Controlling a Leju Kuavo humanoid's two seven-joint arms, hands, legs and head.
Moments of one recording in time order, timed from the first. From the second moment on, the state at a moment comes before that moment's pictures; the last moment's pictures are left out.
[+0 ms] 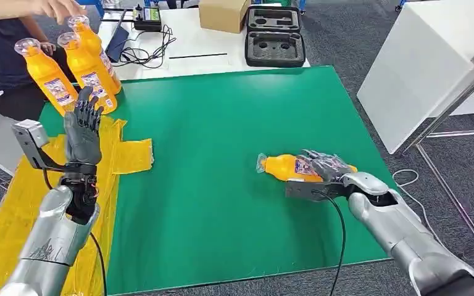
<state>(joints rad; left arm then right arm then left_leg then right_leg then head) -0.38 0.12 0.01 -1.31 0.41 -0.06 -0.35 -0.66 -0.30 0.68 -0.85 0.75 0.15 -0.23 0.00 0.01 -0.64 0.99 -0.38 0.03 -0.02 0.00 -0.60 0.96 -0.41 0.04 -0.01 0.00</state>
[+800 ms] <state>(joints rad) -0.37 0.10 0.01 -1.32 0.41 -0.05 -0.33 -0.55 -0.41 0.58 -0.95 0.82 0.14 -0.18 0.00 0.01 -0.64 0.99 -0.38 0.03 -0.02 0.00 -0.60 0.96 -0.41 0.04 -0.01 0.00</state>
